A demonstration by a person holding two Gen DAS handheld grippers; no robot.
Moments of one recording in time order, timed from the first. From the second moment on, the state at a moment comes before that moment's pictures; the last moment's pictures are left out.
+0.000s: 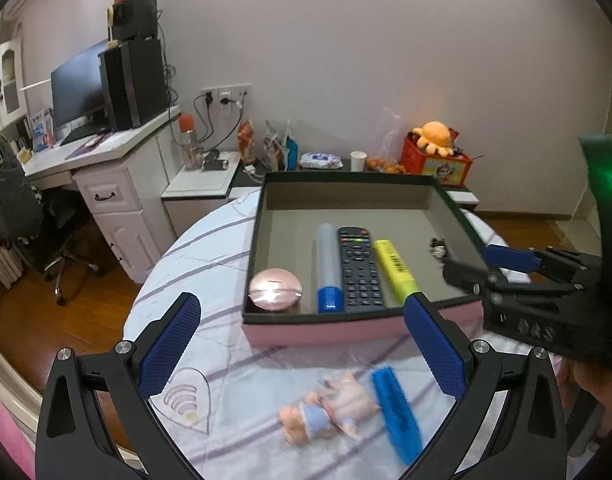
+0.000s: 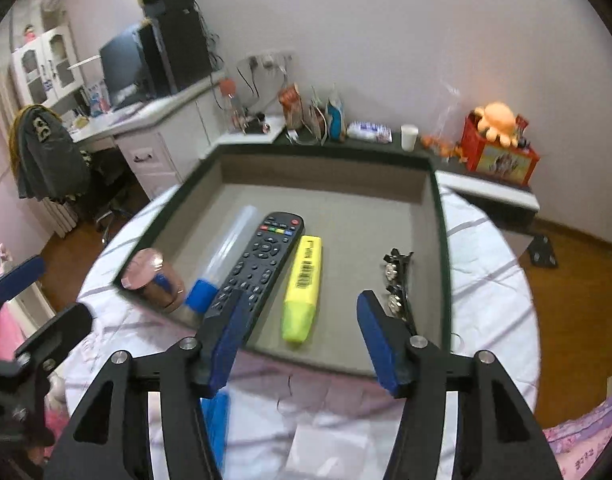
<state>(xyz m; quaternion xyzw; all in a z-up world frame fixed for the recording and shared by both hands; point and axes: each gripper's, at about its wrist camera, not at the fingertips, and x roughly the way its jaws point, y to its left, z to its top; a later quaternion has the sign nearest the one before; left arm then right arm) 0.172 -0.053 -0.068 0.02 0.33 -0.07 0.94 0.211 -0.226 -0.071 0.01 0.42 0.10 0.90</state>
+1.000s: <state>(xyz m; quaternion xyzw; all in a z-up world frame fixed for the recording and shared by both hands) 0.088 -0.044 -0.094 0.05 0.36 -0.06 0.93 0.100 -0.240 -0.081 0.00 0.40 0.12 0.91</state>
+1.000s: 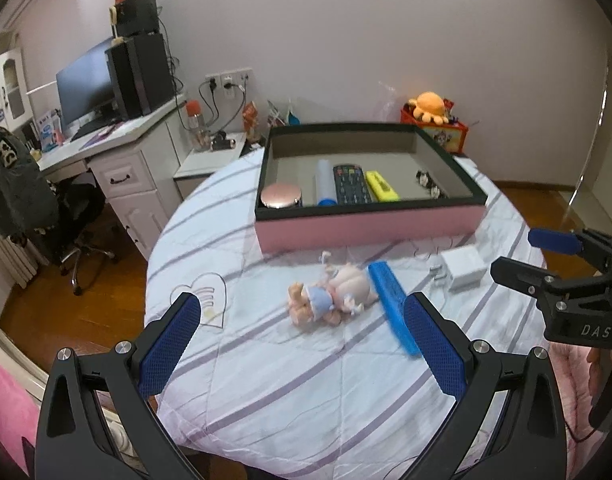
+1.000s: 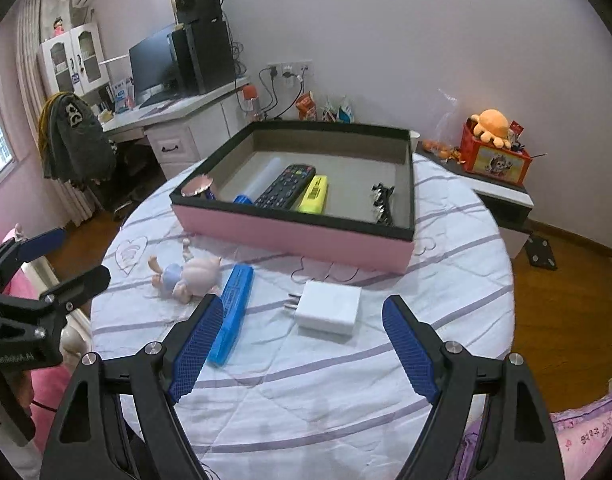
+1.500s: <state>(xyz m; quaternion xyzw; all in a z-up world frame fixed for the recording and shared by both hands) 0.108 -0.063 -0.122 0.05 0.40 -0.09 0.91 0.114 -0.238 -0.116 0.00 0.44 0.12 0.89</state>
